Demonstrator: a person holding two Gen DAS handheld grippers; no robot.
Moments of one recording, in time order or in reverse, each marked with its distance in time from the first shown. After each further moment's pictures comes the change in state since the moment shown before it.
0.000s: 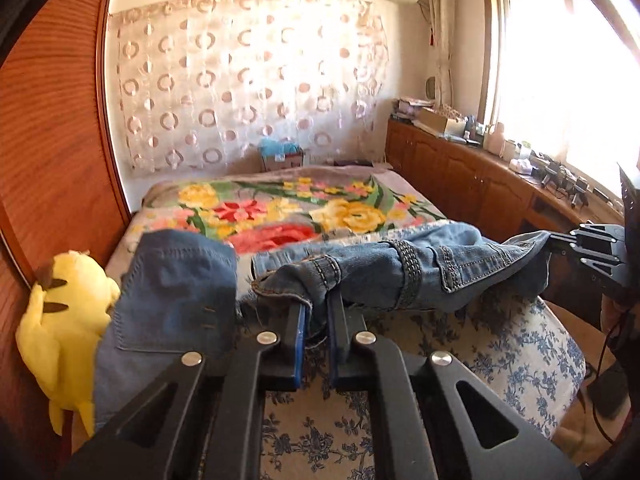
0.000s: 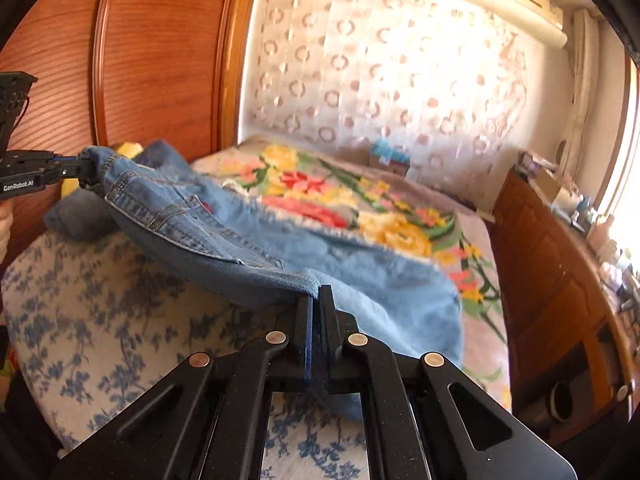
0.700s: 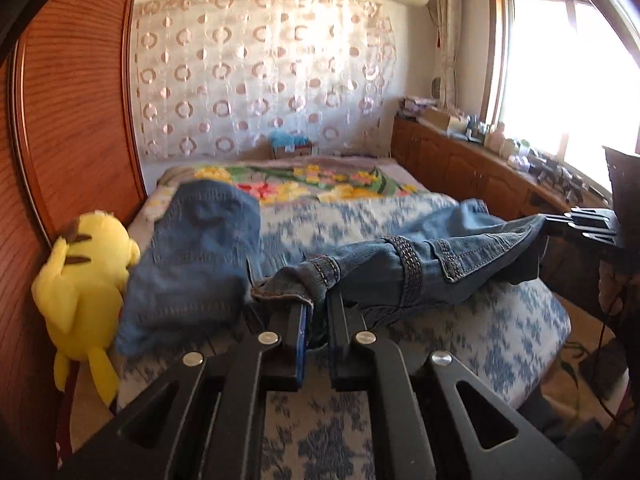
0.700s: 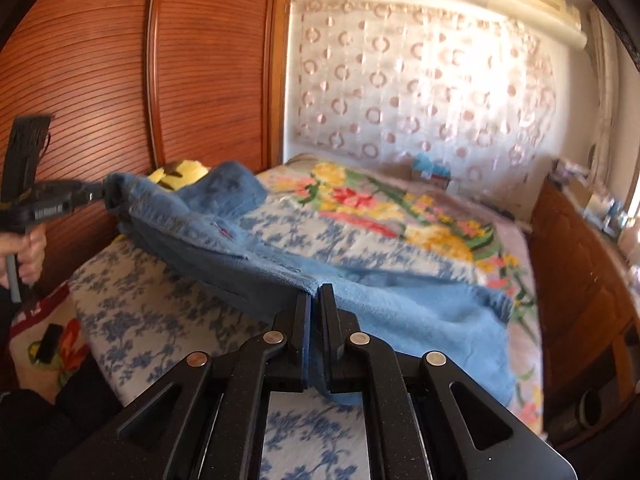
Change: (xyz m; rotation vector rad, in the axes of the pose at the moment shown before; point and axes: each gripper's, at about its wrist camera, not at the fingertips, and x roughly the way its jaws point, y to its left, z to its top) left arm -0.064 0.003 -0.085 -0.045 0.035 0.012; right arm -0.058 0.038 -0.013 0.022 -0.020 0.193
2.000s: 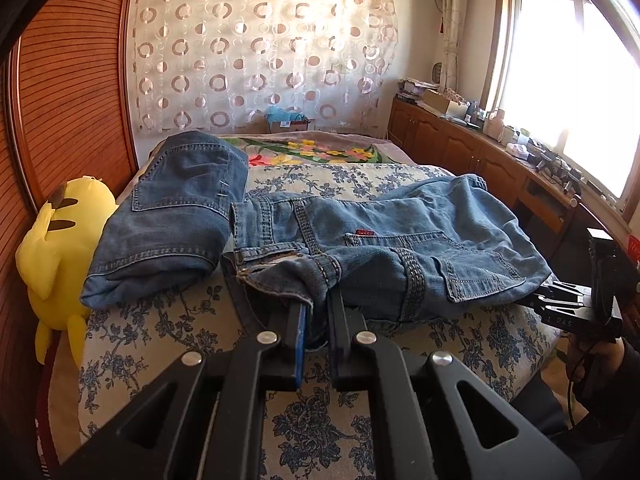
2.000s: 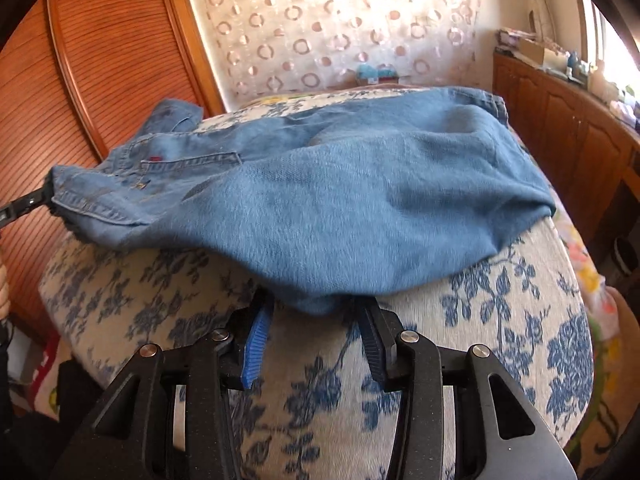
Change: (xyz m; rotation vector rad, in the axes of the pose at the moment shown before) left arm 0.019 -0.009 -0.027 -0.027 0.051 -0.025; right arm 0.046 -0.011 -0.136 0.357 0.147 -0.088
